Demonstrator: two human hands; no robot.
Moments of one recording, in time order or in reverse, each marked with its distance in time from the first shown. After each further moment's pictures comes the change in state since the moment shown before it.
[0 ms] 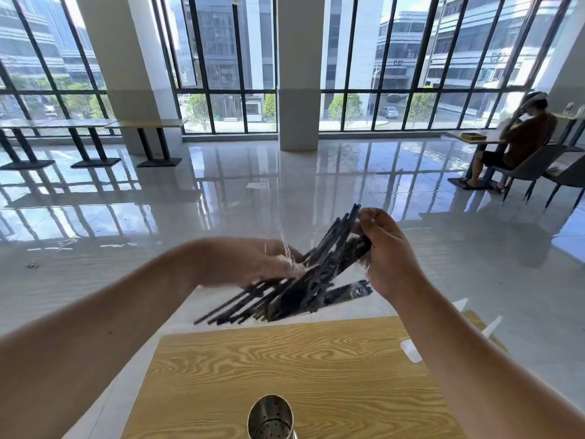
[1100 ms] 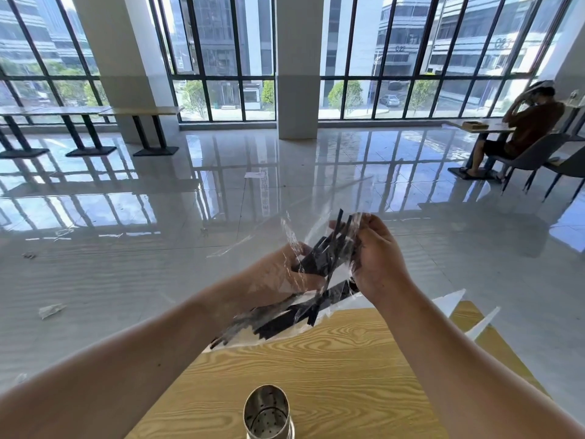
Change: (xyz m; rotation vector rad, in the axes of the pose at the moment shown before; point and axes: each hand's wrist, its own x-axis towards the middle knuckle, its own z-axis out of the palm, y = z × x) left_hand 0.072 -0.027 0.059 -0.401 0.251 0.134; right_hand 0.000 0.027 -0.001 0.080 0.099 0.079
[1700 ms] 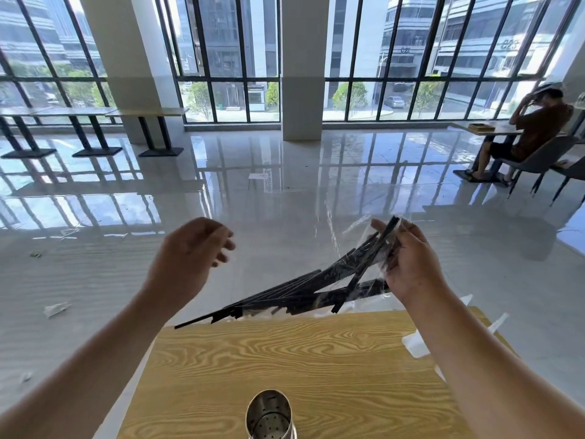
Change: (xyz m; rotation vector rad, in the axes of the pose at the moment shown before) left_hand -0.085 0.004 -0.068 0.237 0.802 0.381; right_hand 0.019 -0.014 -0.042 0.119 0.171 0.025
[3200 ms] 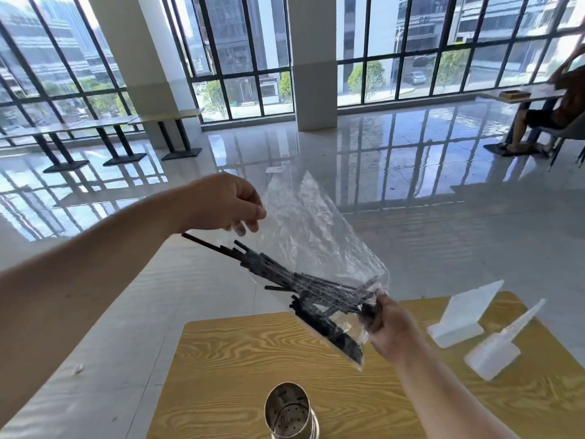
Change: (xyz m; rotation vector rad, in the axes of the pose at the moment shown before) left_hand 0.090 0.072 0.014 0.555 -0.626 -0.160; right_hand -0.016 0.124 -0.069 0.184 0.190 0.480
